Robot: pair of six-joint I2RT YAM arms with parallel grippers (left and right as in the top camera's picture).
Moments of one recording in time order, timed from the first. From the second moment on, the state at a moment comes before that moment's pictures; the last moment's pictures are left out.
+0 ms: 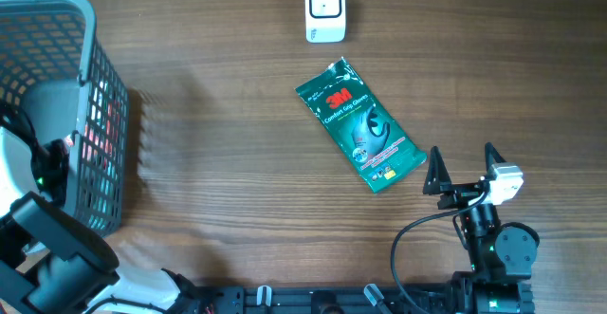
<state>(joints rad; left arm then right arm) 0.73 1.73 1.26 -1.06 -0.20 -1.24 -0.05 0.01 0.01 0.01 -0.15 0.13</state>
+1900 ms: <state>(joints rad) -0.61 2.02 1.62 -1.18 -0.01 -1.39 -0.05 0.01 0.01 0.01 -0.15 0.13</state>
